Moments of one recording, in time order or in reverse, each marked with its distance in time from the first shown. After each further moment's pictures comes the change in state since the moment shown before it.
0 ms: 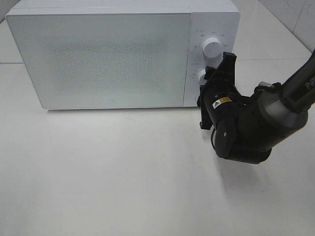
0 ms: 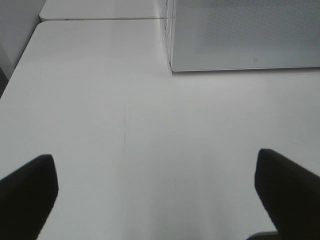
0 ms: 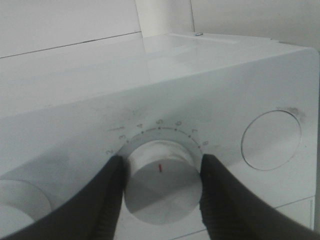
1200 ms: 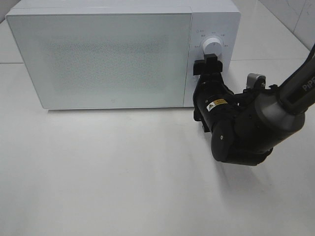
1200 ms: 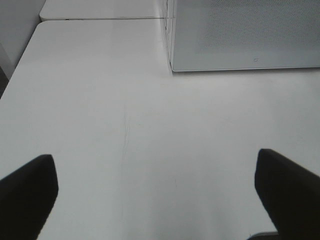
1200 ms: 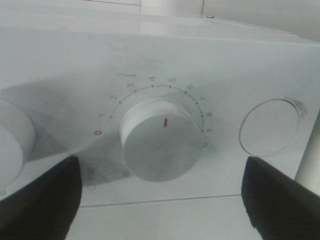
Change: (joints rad) left arm 0.000 0.000 0.000 0.000 0.000 0.000; right arm 0.018 0.000 0.004 -0.028 0.019 -0.261
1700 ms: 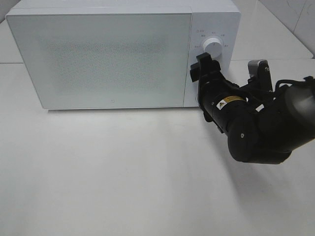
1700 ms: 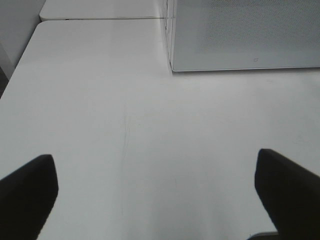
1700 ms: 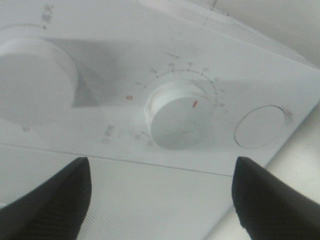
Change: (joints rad) left arm 0.000 0.000 0.000 0.000 0.000 0.000; right arm -0.005 -0.136 0.099 -0.070 0.122 -0.268
